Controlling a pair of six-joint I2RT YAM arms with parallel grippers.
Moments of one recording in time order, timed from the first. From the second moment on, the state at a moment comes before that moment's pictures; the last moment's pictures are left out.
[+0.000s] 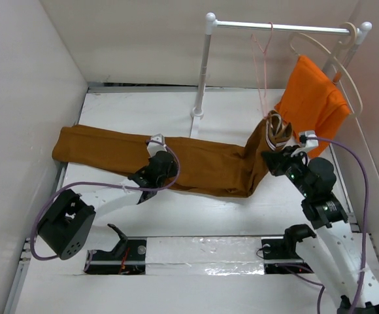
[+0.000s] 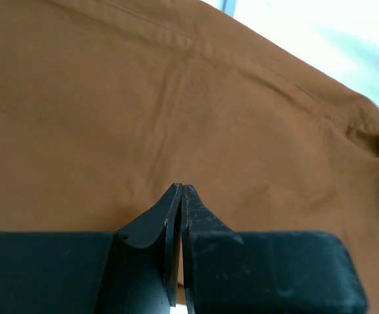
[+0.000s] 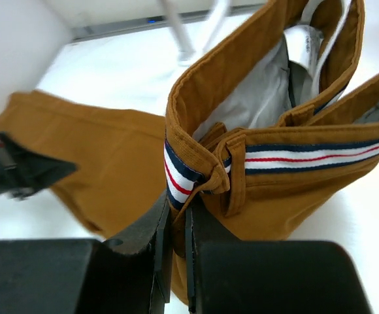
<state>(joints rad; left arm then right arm) -0.70 1.29 0.56 0.14 -0.41 -0.76 0.22 0.52 0.57 -0.16 -0.21 0.37</state>
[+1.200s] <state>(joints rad) -0.75 1.39 0.39 0.31 -0.46 -0.84 0.74 1.04 1.24 0.03 -0.06 0.40</state>
